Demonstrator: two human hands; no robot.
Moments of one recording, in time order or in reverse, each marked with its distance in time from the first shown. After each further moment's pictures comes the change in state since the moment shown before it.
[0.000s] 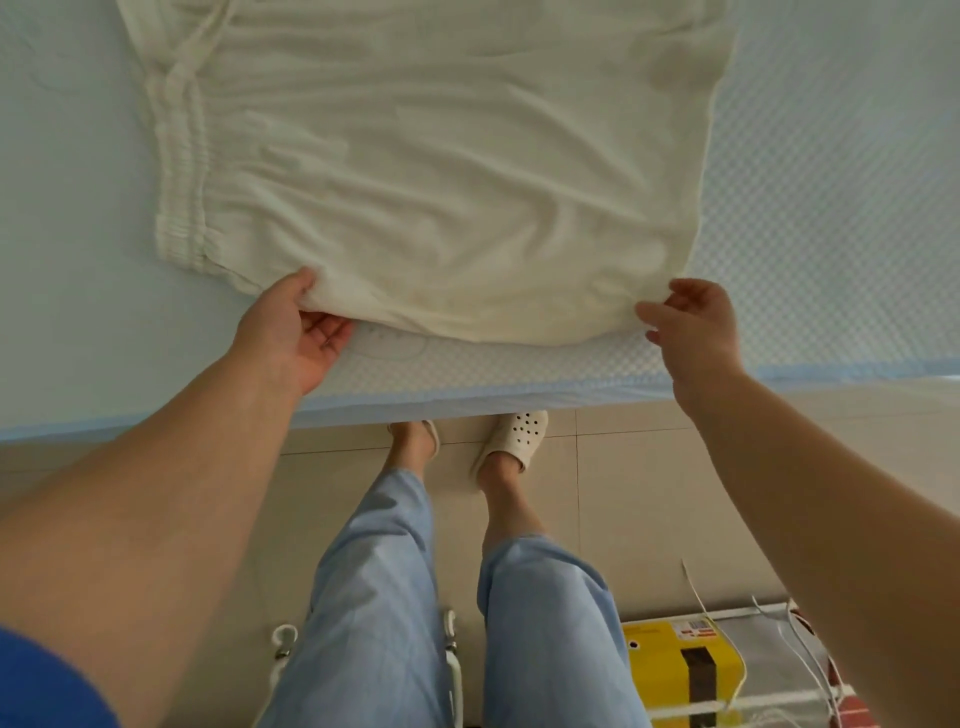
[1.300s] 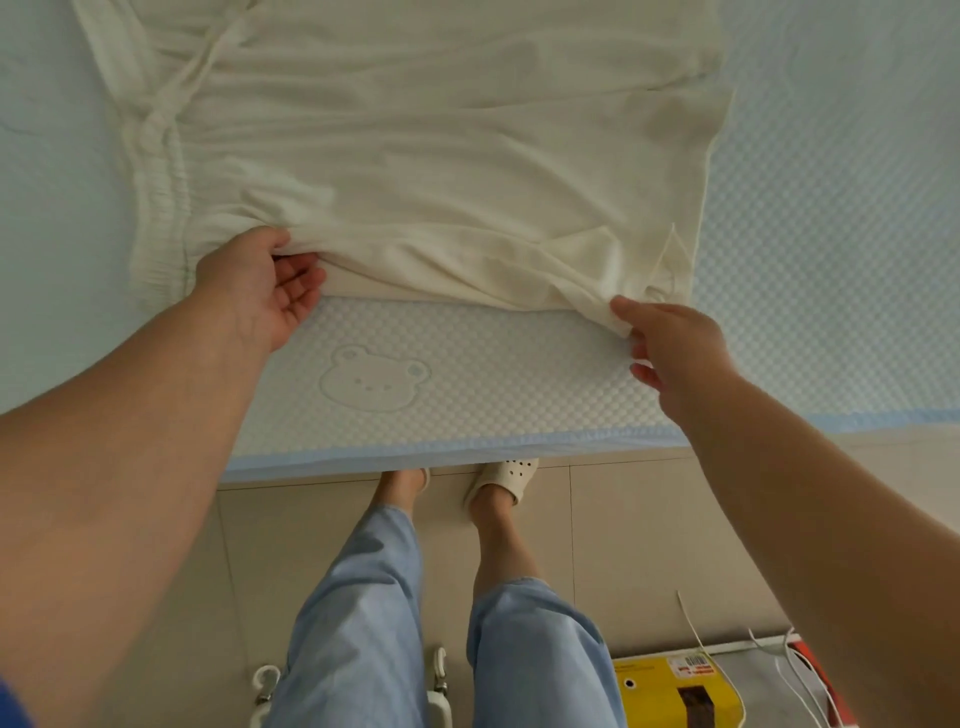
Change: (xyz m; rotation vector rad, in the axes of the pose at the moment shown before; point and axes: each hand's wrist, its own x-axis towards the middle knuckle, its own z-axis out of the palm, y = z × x) left_hand 0.035 0.062 0.051 0.285 0.019 0.106; right_hand 0.012 -0.052 0.021 -0.002 -0.076 0.233
